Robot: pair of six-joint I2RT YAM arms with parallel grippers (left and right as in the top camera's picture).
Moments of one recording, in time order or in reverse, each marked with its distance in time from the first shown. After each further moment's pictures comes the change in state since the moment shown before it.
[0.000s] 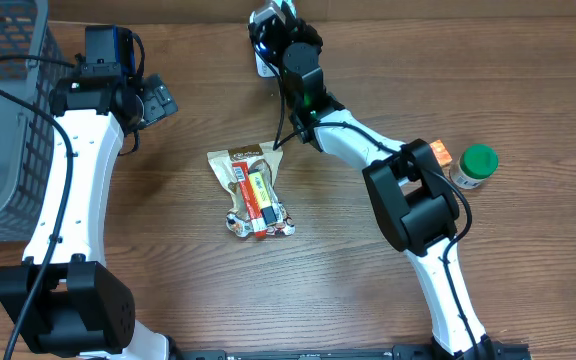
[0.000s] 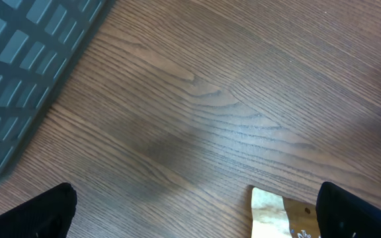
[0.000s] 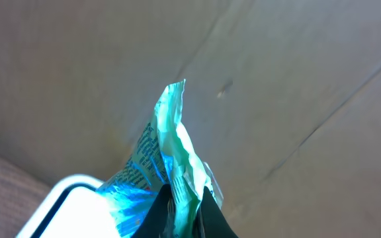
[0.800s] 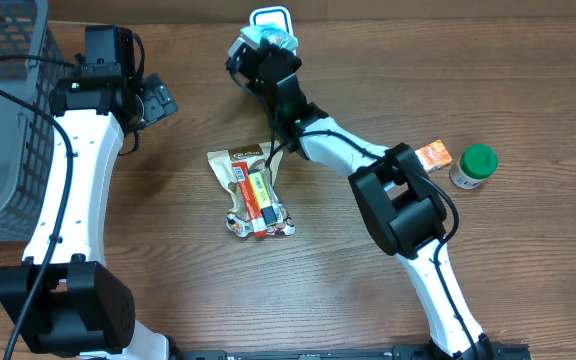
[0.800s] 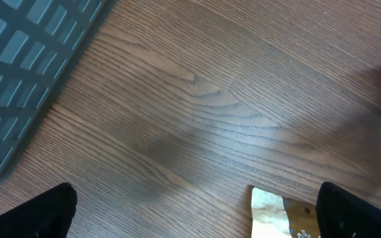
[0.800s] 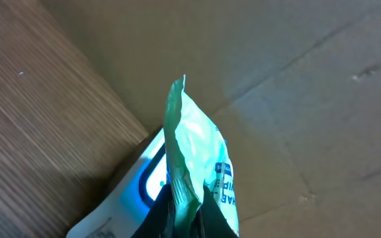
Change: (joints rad) left arm 0.000 0.000 0.000 0.000 0.000 0.000; right arm 0.064 0.025 0.021 -0.271 -0.034 -0.131
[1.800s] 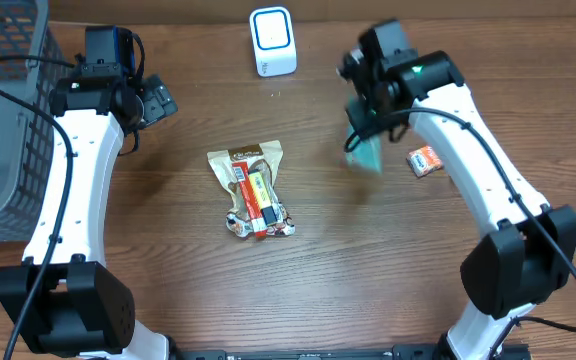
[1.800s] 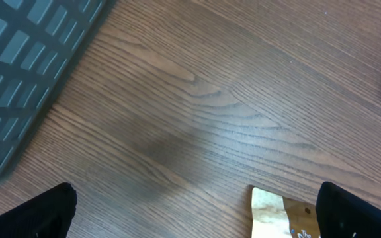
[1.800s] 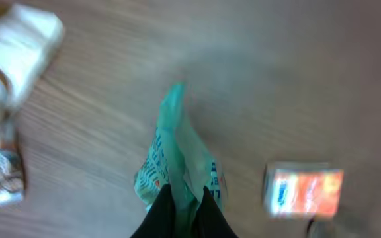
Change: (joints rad) left arm 0.000 0.000 0.000 0.000 0.000 0.000; right arm -0.255 -0.568 -0.047 -1.554 -0.345 0.588
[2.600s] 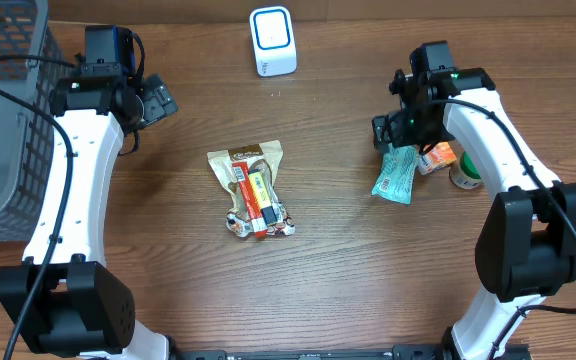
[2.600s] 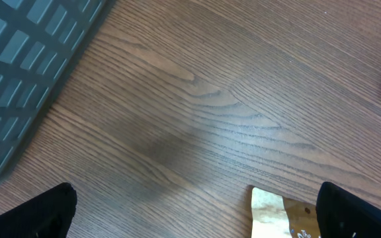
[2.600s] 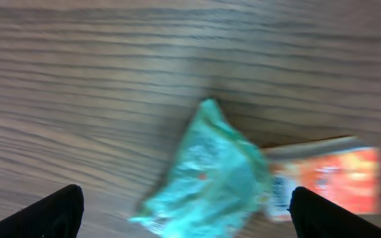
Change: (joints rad) left arm 0.000 0.000 0.000 0.000 0.000 0.000; right arm -0.195 0.045 -0.195 0.153 -0.099 0.089
